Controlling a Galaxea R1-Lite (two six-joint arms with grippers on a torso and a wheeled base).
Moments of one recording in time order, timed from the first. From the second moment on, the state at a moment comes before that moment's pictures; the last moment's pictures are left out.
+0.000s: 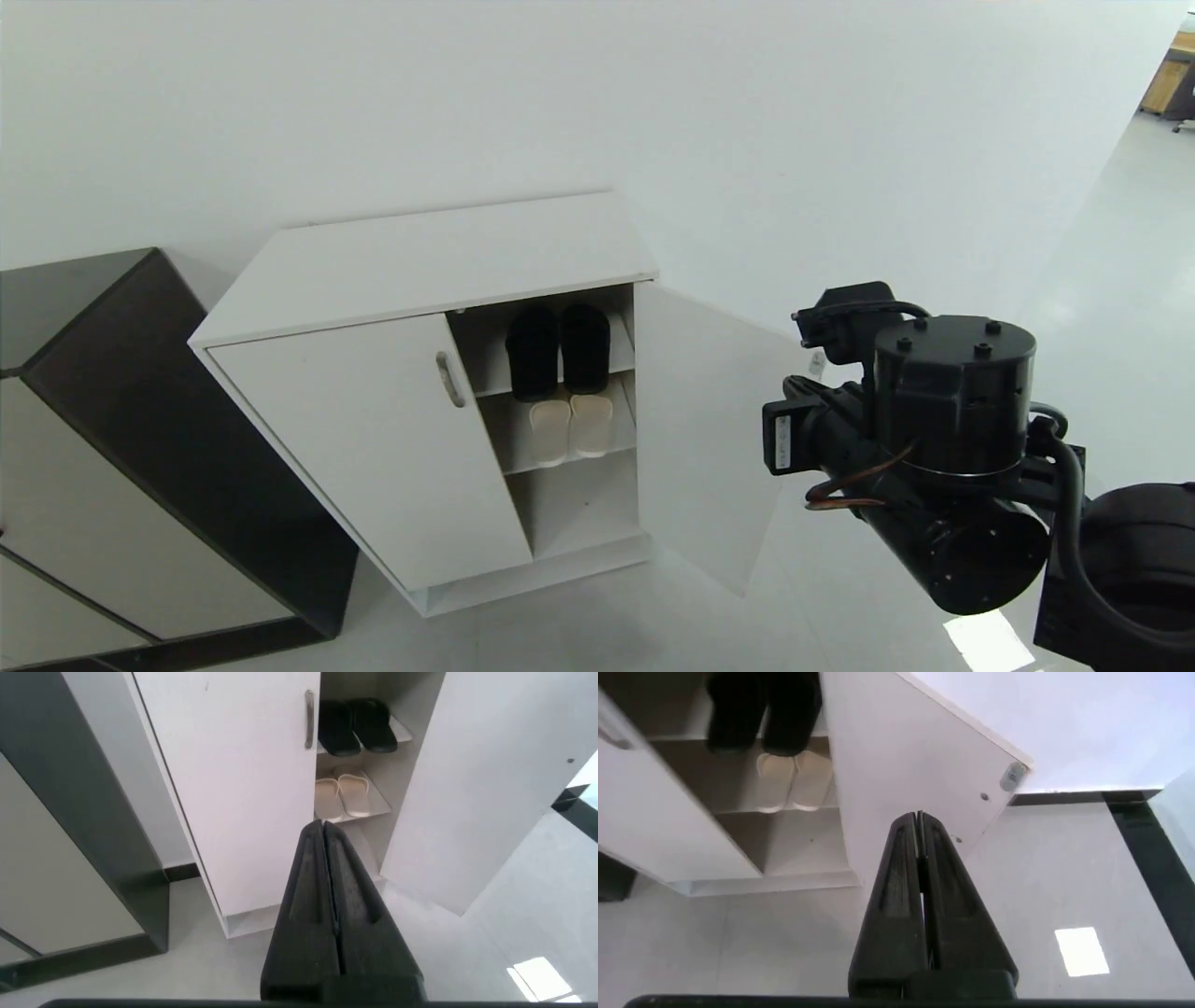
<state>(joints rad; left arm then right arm) 0.00 0.00 0.00 0.00 0.02 0.00 0.86 1.70 -0.85 -0.66 -0.74 0.07</state>
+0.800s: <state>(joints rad) 0.00 0.00 0.00 0.00 0.02 0.00 0.64 1.74 -1.28 -0.14 -0.63 0.31</state>
